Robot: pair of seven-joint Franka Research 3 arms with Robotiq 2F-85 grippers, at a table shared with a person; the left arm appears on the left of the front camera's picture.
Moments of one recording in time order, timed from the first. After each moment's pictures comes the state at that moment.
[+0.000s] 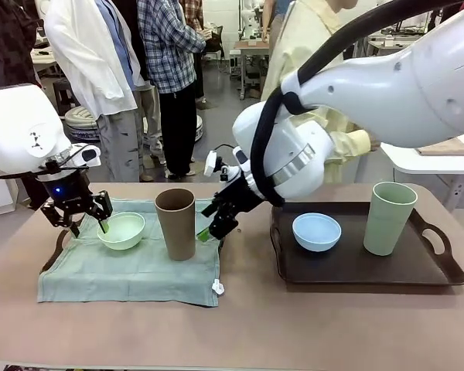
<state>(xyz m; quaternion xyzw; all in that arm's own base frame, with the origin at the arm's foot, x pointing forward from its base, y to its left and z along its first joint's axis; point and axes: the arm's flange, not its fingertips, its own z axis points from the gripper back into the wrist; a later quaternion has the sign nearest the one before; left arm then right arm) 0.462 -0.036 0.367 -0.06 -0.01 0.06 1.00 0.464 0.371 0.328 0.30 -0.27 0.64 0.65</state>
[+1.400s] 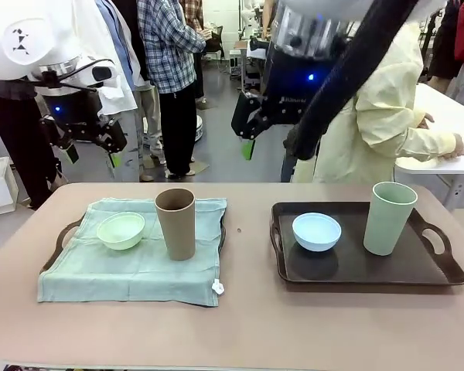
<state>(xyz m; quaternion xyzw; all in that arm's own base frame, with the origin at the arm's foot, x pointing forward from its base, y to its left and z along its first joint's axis) 0.443 -0.126 0.547 0.01 -0.09 -0.06 0.99 0.345 0.323 0.613 0.08 -0.05 0.16 0.98</state>
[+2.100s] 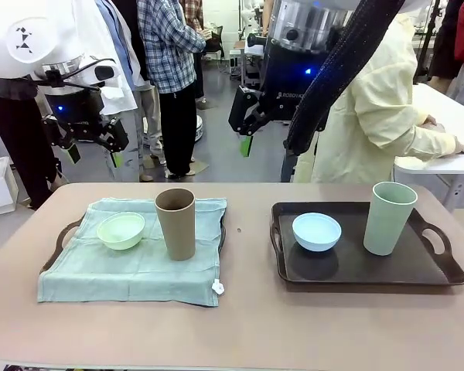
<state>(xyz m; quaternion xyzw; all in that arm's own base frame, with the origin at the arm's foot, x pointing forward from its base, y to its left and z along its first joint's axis) 0.443 -0.123 0.544 0.01 -0.09 -0.05 0.99 0.347 0.326 0.613 0.08 -0.06 0.16 0.98</state>
